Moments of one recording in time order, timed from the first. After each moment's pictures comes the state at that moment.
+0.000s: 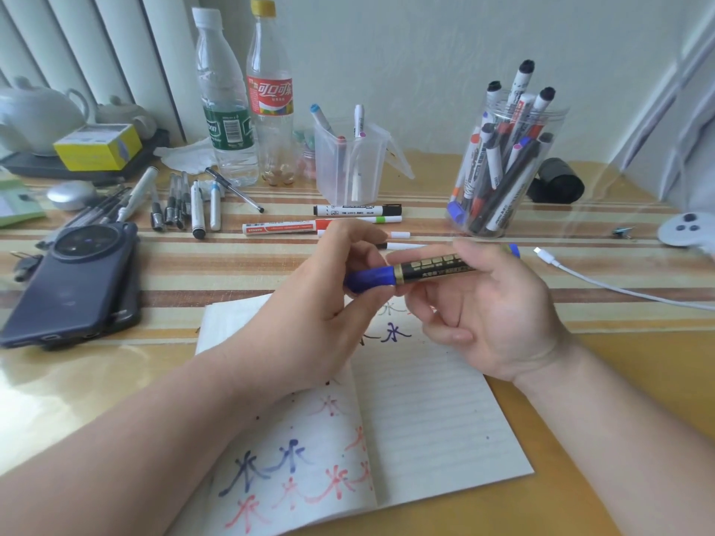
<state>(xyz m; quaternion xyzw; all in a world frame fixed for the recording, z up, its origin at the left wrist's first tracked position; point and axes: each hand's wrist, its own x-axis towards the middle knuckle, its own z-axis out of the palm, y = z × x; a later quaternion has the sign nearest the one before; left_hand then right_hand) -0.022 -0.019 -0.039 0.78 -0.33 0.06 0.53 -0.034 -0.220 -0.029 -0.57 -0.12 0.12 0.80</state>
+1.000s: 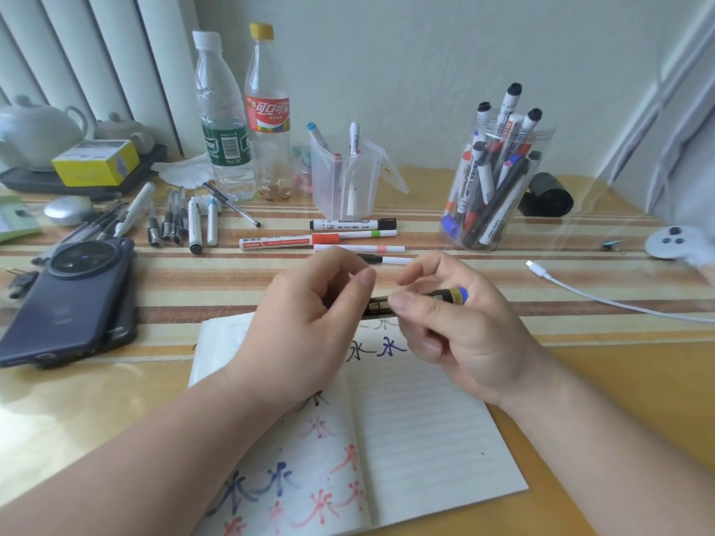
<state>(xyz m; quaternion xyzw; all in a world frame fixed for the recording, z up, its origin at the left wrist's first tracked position) -0.028 -0.025 -0.034 0.80 -0.22 0.16 0.54 -0.040 -0.207 -0.029 -0.64 -0.10 0.05 0.76</state>
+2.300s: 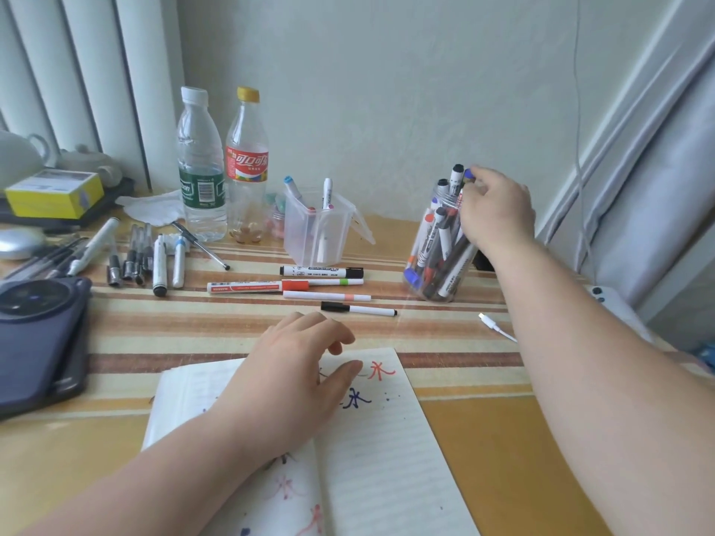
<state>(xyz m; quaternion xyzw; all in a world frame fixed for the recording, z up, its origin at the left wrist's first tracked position) -0.010 -0.025 -0.047 0.88 -0.28 0.16 0.34 0.113 -0.306 0.068 -0.89 0.13 -0.35 0.25</state>
